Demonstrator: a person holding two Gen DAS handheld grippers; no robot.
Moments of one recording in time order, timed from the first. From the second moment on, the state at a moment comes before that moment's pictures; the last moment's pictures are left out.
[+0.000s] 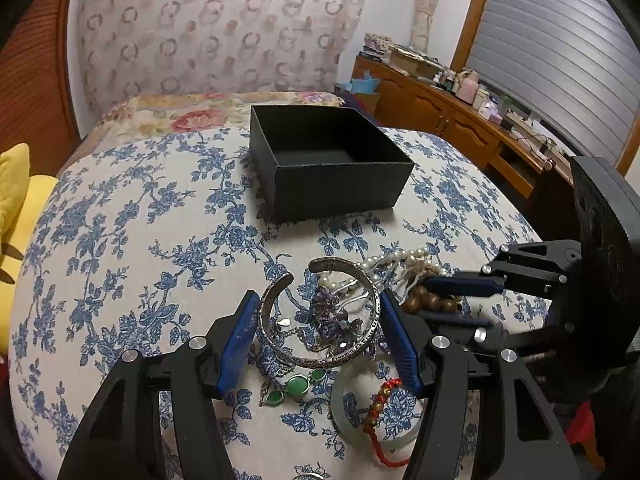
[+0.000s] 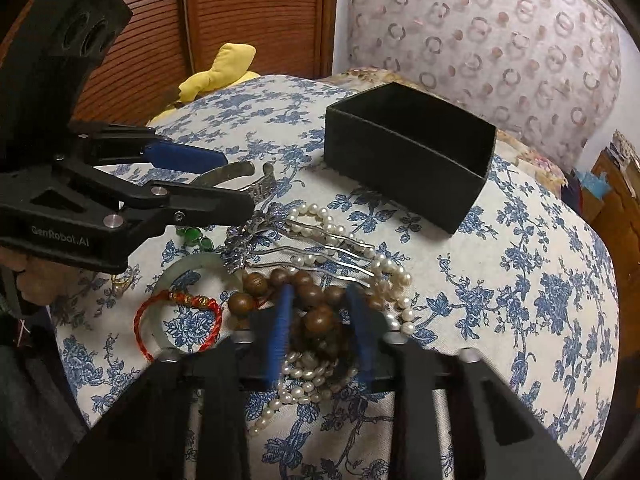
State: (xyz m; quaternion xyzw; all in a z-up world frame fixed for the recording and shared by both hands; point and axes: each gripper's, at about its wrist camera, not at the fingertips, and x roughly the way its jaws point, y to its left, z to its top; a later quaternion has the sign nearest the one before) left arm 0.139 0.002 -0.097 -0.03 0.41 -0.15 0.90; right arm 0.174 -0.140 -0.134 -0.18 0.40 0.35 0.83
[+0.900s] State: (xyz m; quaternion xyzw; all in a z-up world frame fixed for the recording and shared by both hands) left arm 0.159 0.009 -0.062 -0.02 0.37 -0.14 0.92; right arm 0.206 -0.170 -0.020 -0.11 0.28 0.34 0.89
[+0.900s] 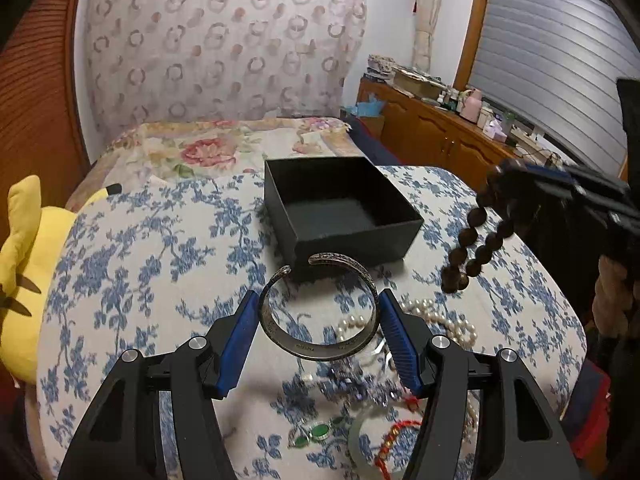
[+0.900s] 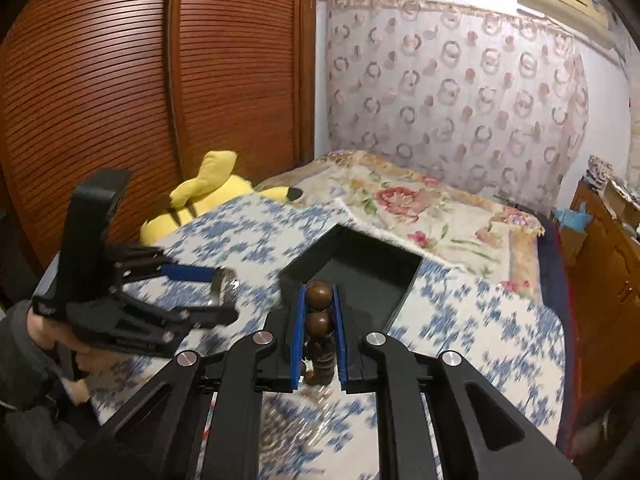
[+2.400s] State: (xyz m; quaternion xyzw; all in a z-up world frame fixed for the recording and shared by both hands) left arm 0.263 -0.040 -0.062 0.04 0.39 -0.11 0.91; right arm 0.276 -0.209 -0.063 -0.04 0.34 0.28 0.90
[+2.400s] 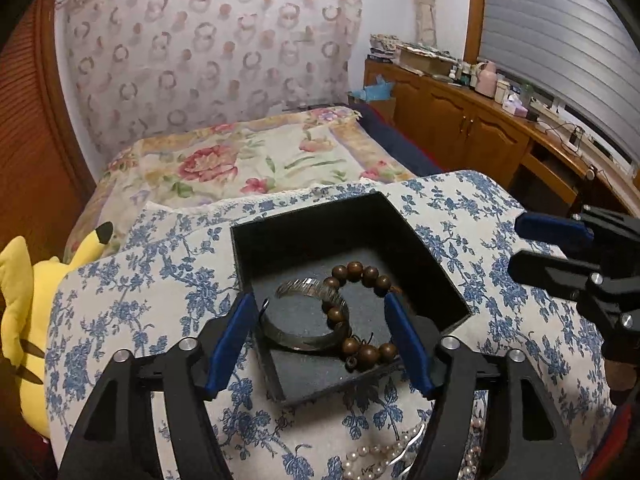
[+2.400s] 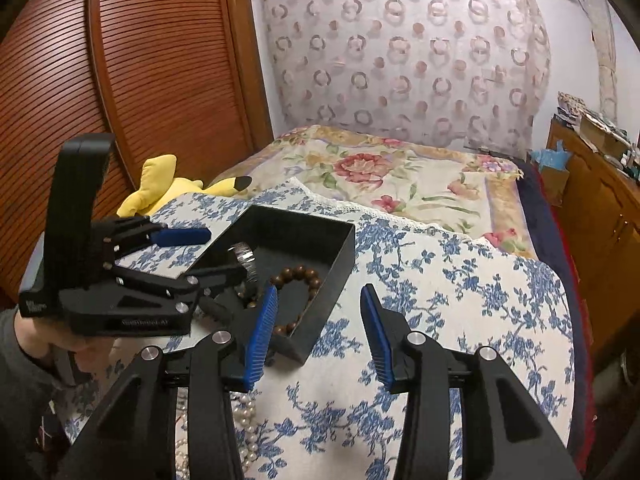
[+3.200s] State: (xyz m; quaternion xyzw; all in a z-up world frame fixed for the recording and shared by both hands) left arm 0.113 0.025 -0.077 -0.01 0.37 -0.12 0.92; right arm 0.141 -0.196 -0.104 -0.04 0.34 0.32 0.88
